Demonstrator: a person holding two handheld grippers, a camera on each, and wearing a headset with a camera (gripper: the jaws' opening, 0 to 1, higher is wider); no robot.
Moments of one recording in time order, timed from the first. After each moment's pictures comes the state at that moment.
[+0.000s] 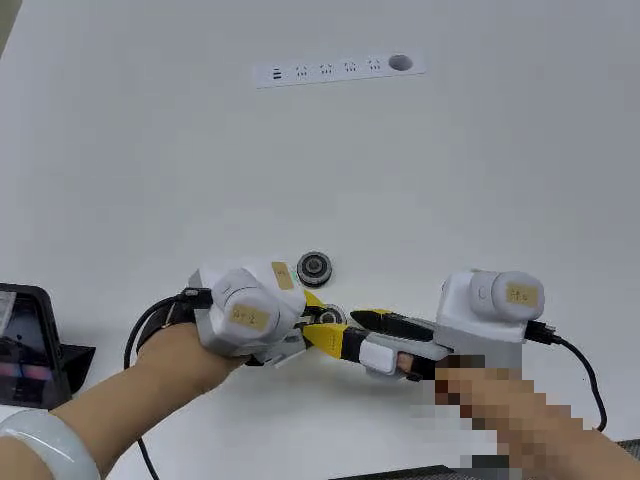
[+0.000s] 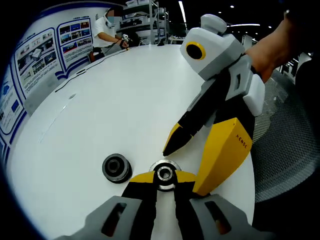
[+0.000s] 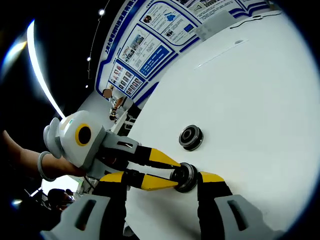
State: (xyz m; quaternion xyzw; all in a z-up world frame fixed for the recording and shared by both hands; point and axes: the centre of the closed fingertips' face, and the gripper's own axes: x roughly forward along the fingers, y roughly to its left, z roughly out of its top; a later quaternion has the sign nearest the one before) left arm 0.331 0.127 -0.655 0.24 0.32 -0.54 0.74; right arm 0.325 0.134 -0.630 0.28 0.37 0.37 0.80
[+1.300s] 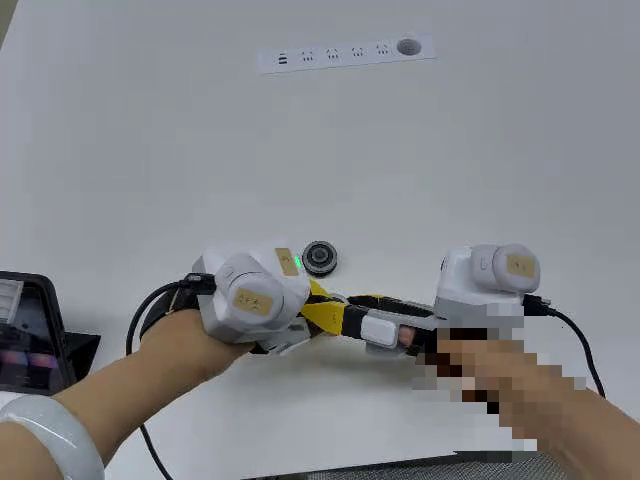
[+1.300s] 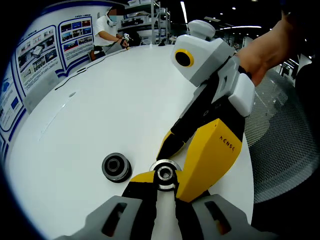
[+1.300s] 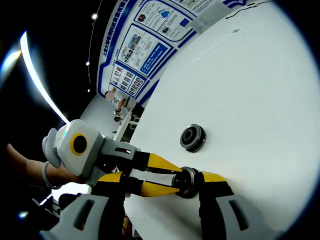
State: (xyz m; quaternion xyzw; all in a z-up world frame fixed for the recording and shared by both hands) left arm 0.330 0.127 -0.656 0.23 0.32 -0.54 0.74; right arm 0.332 0.143 -0.634 0.32 0.39 0.38 0.77
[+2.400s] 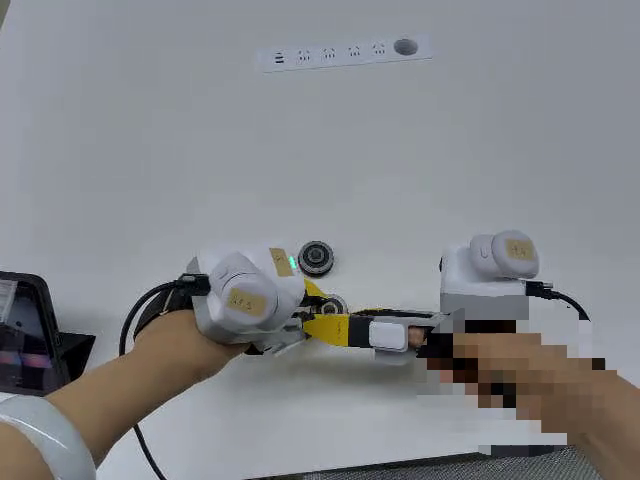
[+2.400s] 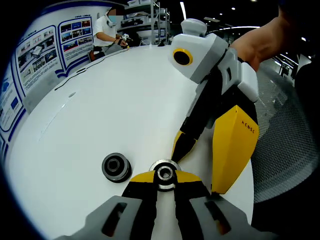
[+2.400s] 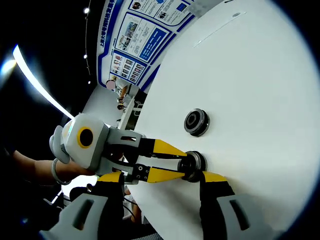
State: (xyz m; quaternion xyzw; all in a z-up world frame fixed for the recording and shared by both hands) left arm 0.331 0.128 -0.655 0.23 0.32 -0.54 0.74; right arm 0.312 0.140 -0.632 0.32 0.45 0.41 0.73
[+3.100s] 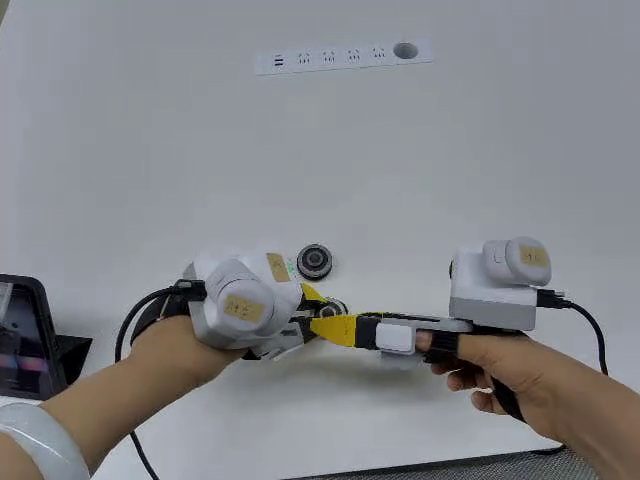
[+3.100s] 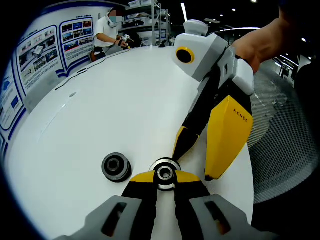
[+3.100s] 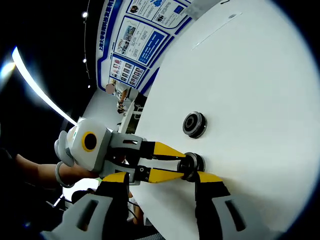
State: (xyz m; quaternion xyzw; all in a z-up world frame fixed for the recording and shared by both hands) left arm 0.330 0.128 -0.656 0.22 0.32 -0.54 0.75; right arm 0.314 0.134 -0.628 0.33 0.44 0.40 0.73
